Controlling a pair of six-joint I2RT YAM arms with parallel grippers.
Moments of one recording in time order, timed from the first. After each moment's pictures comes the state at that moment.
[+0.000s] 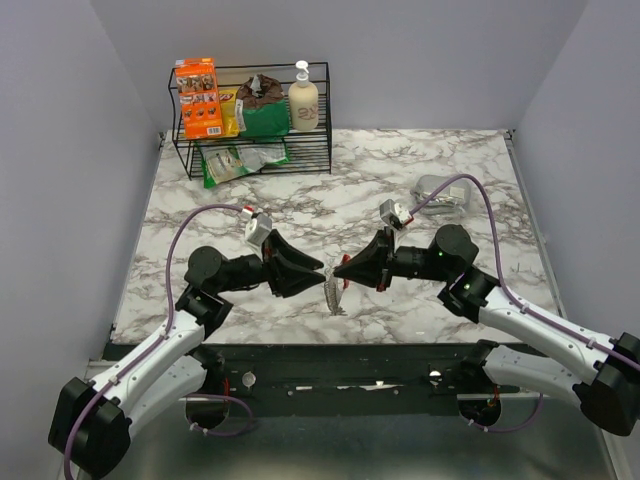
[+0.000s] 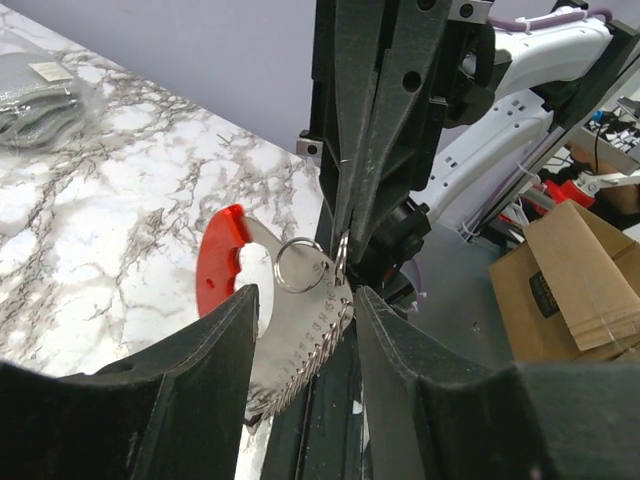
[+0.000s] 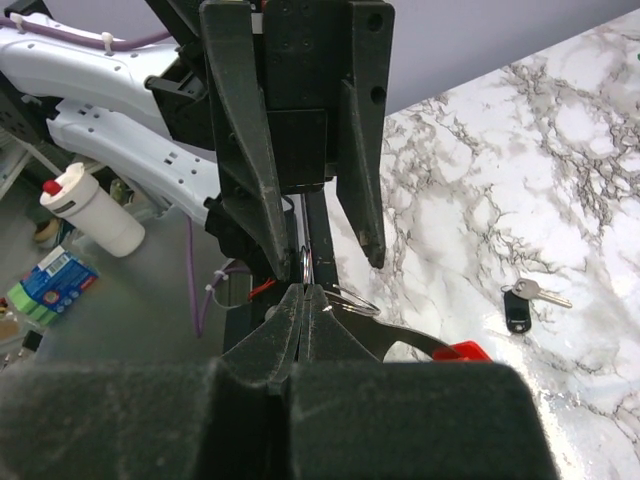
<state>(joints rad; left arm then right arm) -0.53 0.80 0.41 0.62 0.84 -0.63 0.78 0.99 0.65 0.40 -0.68 0.39</state>
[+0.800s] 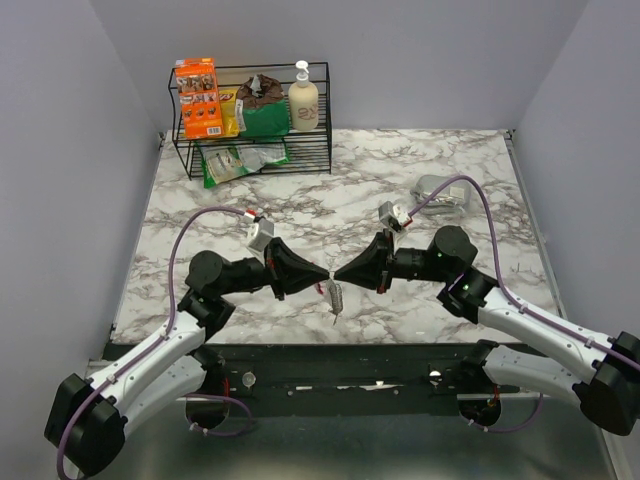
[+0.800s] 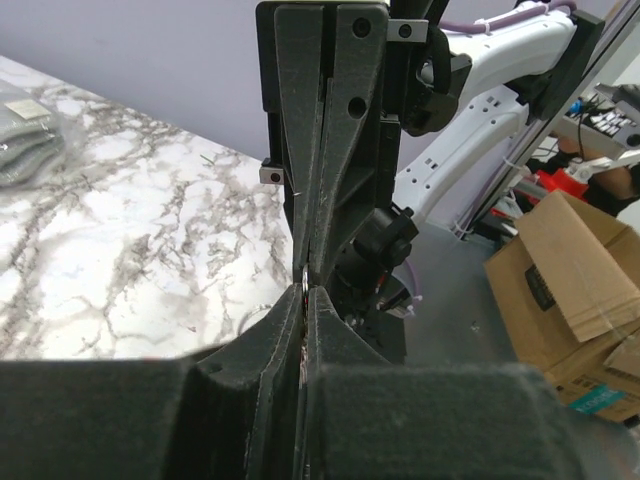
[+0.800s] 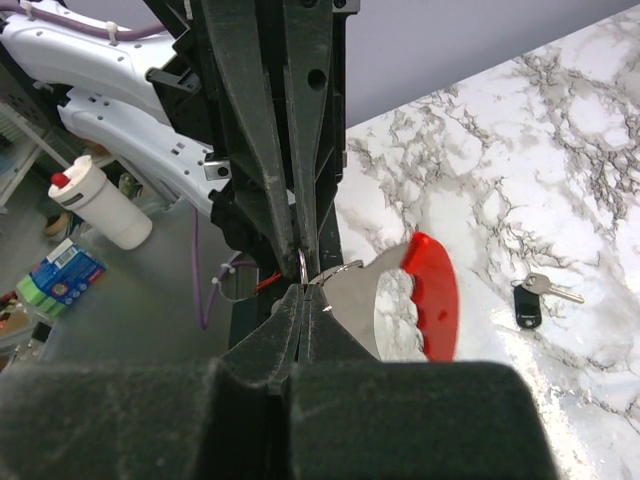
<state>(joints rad) -0.59 0.80 0.41 0.69 0.82 -0.62 0.78 0.99 0.63 0.41 -0.69 0.40</state>
